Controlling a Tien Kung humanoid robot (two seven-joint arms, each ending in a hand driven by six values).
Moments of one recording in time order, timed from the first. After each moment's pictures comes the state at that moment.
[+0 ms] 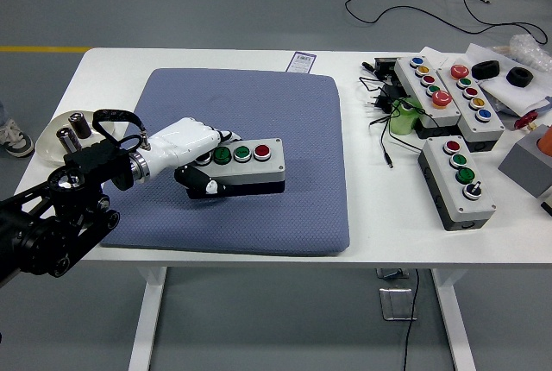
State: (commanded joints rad) left arm -0.74 0.30 -0.69 -0.89 2.14 0.11 -0.29; right arm 0.17 -0.04 1.57 0.18 -2.03 -0.19 -0.30
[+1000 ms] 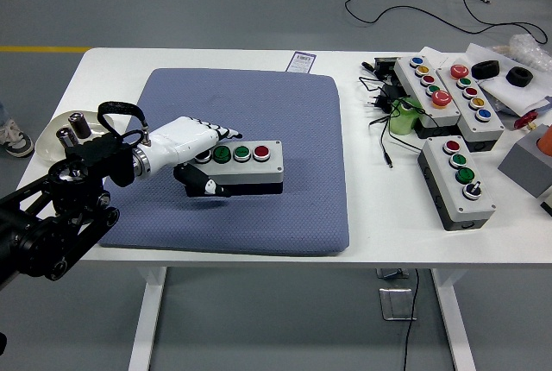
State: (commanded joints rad) left arm -0.68 0.31 -0.86 -1.05 2.22 -0.11 -0.18; right arm 0.16 -0.04 1.59 0.18 -2.04 -0.19 -0.30
